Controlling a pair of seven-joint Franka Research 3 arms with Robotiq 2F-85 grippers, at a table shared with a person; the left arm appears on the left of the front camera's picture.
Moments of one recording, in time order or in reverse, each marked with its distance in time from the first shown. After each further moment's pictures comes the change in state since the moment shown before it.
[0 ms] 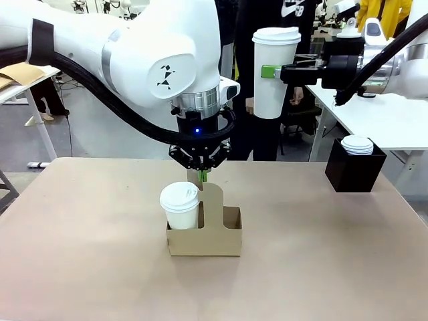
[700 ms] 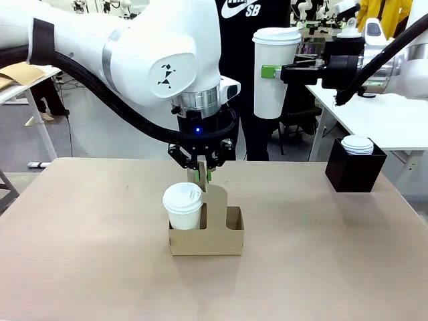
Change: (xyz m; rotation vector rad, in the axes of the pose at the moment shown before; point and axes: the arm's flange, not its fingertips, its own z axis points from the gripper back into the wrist) left arm 0.002 0.000 0.002 -0.005 -0.001 0.000; right arm 0.000 0.000 0.000 0.000 0.000 0.000
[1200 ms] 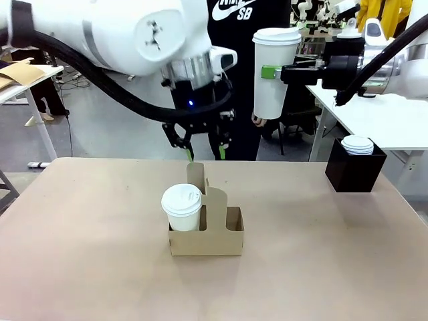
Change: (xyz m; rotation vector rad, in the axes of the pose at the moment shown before) left arm 0.012 0.016 0.061 -0.141 0.008 -0.110; right arm -0.005 -0.001 0.000 0.010 0.005 -0.007
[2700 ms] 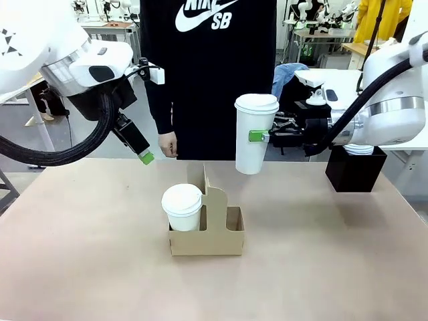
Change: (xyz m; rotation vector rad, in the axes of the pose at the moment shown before) left arm -0.047 0.151 0.024 -0.066 -0.168 -0.806; right arm -0.124 -0.012 -0.039 0.372 -0.017 -0.039
